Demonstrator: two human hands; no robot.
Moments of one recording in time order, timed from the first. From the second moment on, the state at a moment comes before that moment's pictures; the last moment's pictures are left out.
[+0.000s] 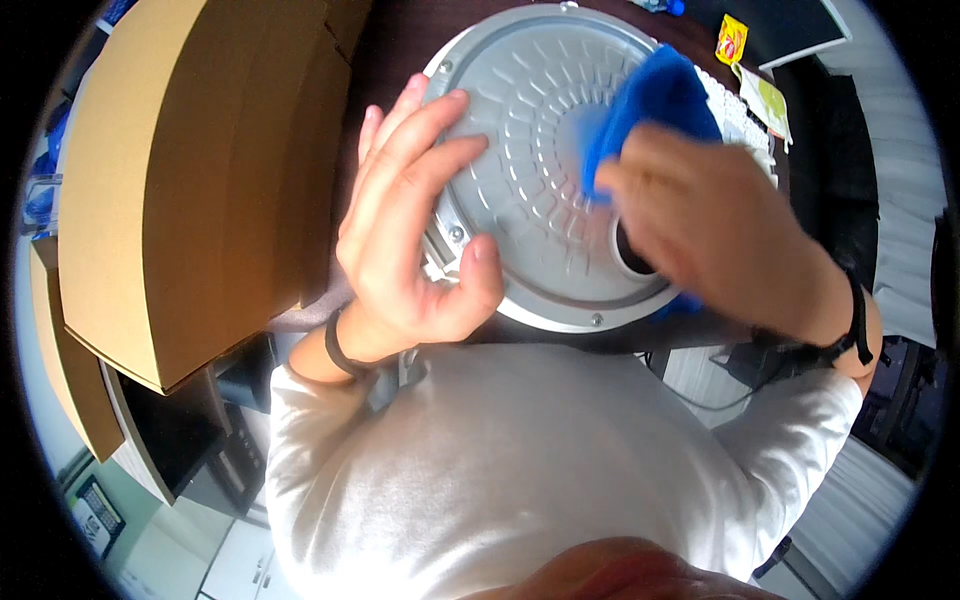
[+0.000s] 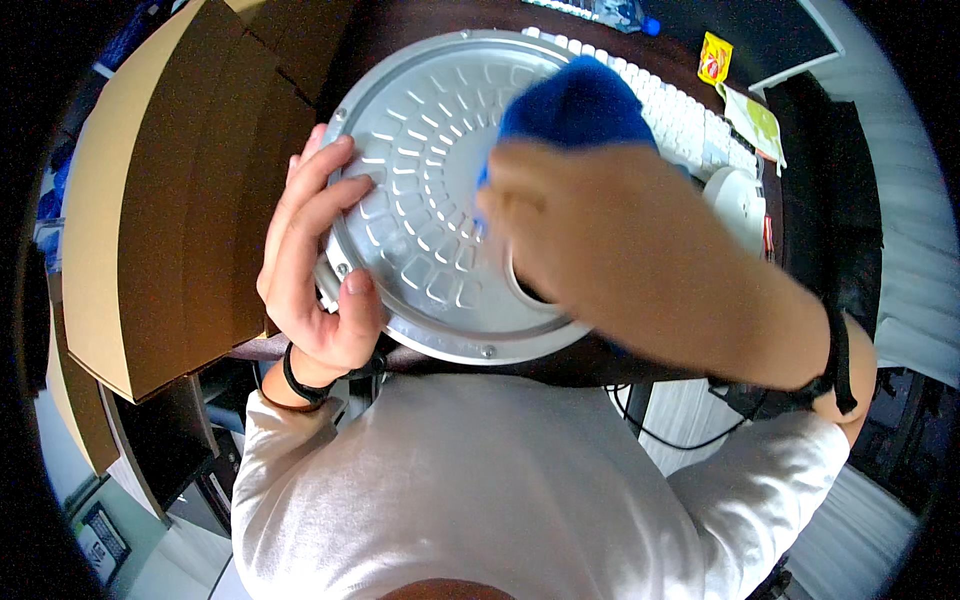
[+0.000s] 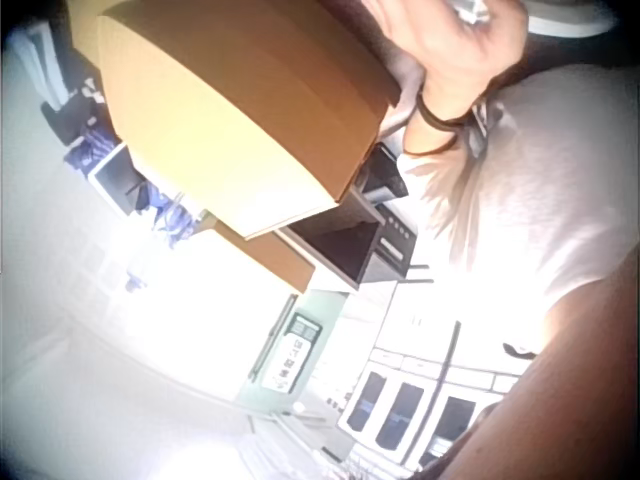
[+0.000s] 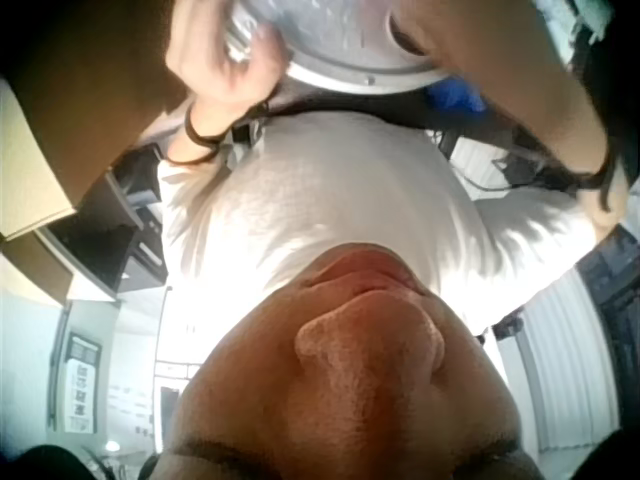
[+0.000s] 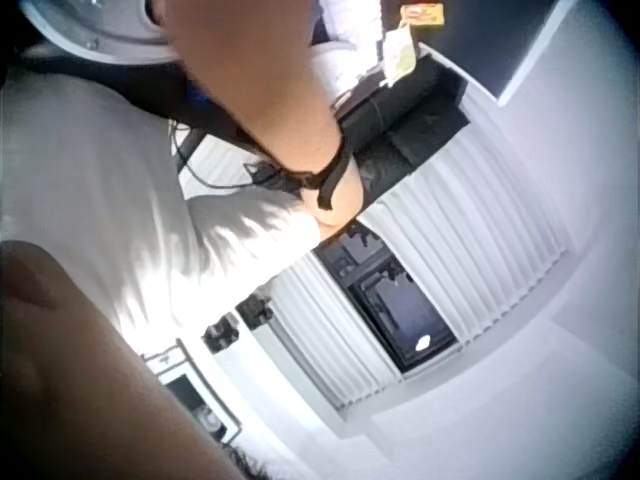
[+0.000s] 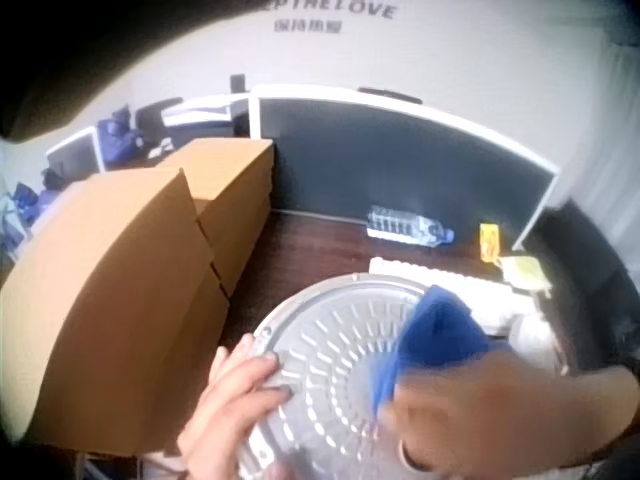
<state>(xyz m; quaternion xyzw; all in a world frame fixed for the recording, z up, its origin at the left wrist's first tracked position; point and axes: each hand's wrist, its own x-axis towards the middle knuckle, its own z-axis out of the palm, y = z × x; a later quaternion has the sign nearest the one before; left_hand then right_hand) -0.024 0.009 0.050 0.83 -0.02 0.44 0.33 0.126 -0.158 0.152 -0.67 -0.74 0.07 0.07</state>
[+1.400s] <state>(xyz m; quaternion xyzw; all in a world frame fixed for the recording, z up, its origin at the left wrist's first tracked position) -0.016 0.013 0.032 0.77 -0.08 0.46 0.44 0.124 -0.172 0.148 -0.78 -0.60 0.08 0.15</state>
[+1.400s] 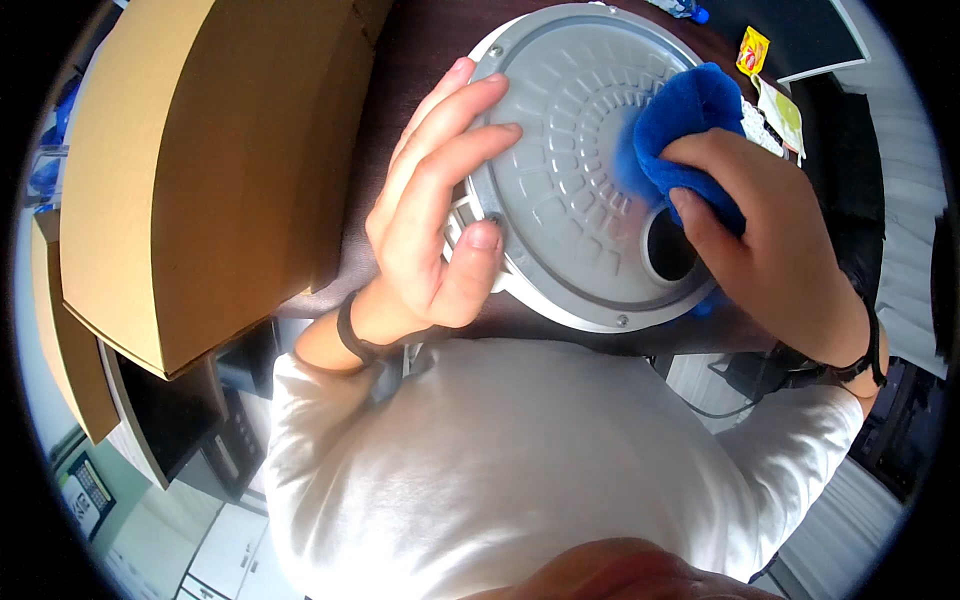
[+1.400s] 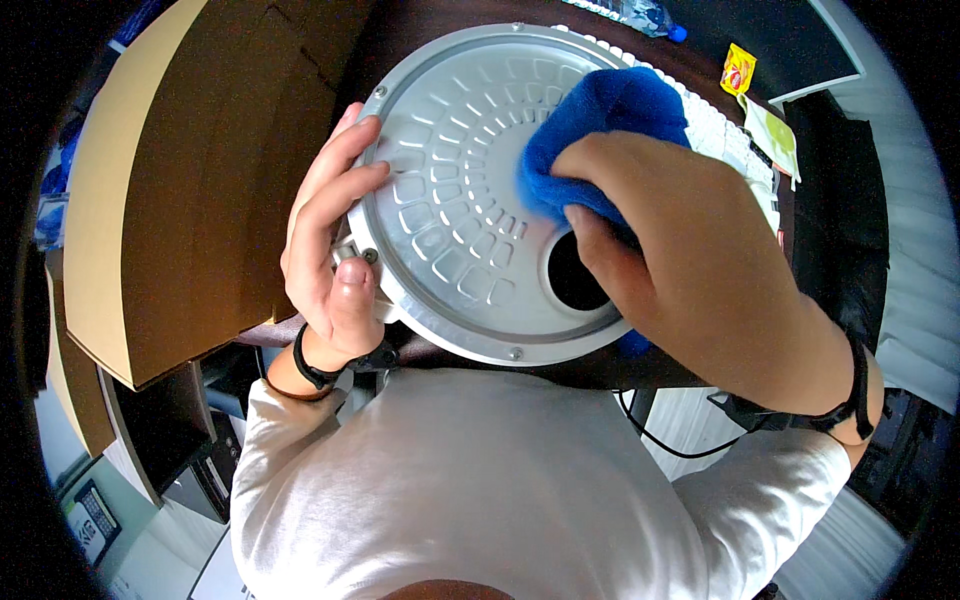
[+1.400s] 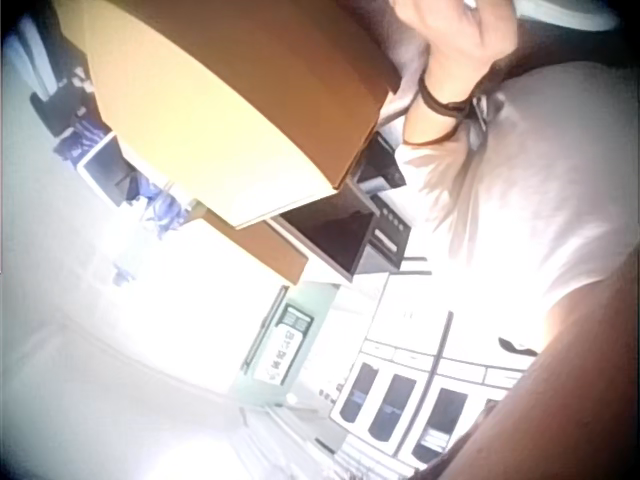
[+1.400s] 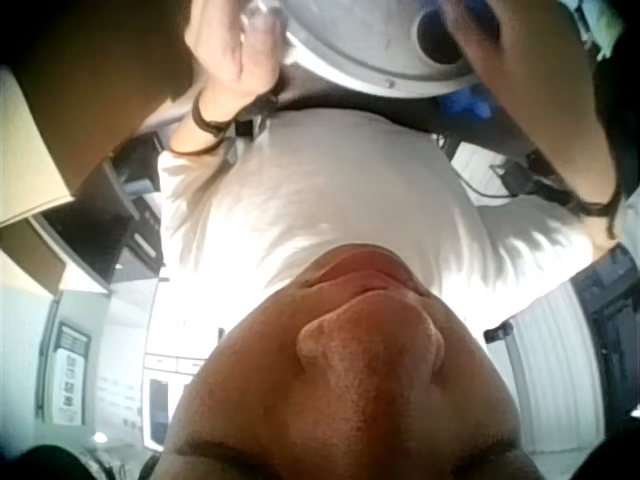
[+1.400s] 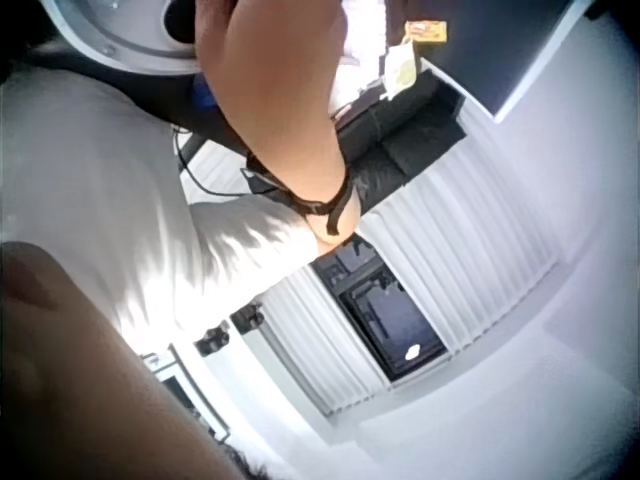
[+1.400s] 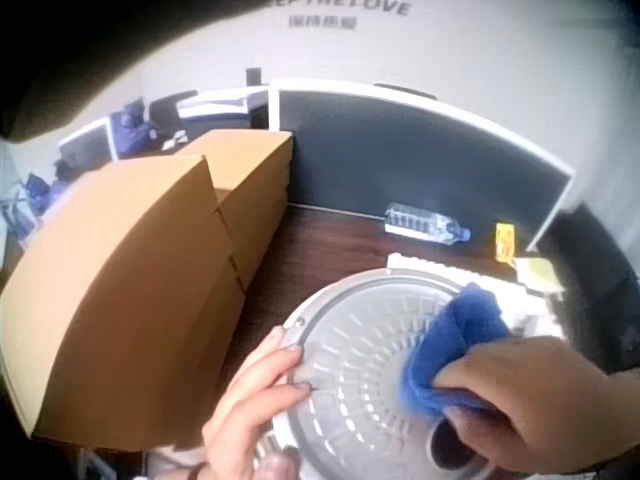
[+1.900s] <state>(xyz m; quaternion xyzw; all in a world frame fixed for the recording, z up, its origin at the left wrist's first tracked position) -0.017 0.006 0.018 0.70 -0.09 0.48 0.52 0.094 -0.109 0.139 -0.67 -0.72 0.06 0.17</state>
